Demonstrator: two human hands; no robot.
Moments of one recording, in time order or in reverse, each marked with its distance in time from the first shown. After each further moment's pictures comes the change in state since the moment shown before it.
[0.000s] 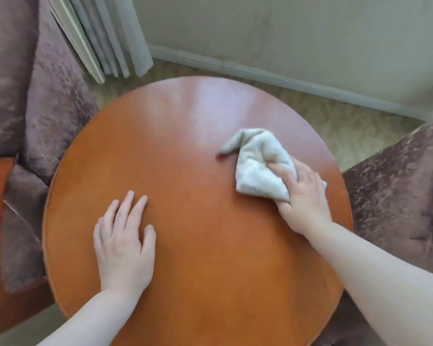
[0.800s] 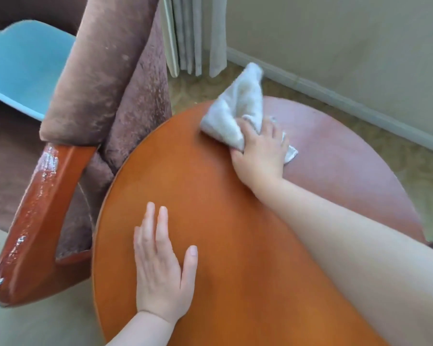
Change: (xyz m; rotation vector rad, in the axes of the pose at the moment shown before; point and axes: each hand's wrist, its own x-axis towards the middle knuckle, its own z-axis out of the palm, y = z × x) left_hand -0.002 -0.002 0.015 -0.132 0.256 -0.075; right_hand 0.143 -0.190 0.051 0.053 0.012 -0.220
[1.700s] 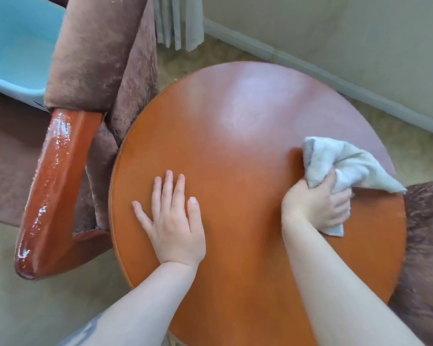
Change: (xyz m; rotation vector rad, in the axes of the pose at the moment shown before) left_hand 0.002 -0.008 -0.009 -0.017 -0.121 -0.136; right_hand -0.150 0.017 -0.015 0.122 0.331 0.991
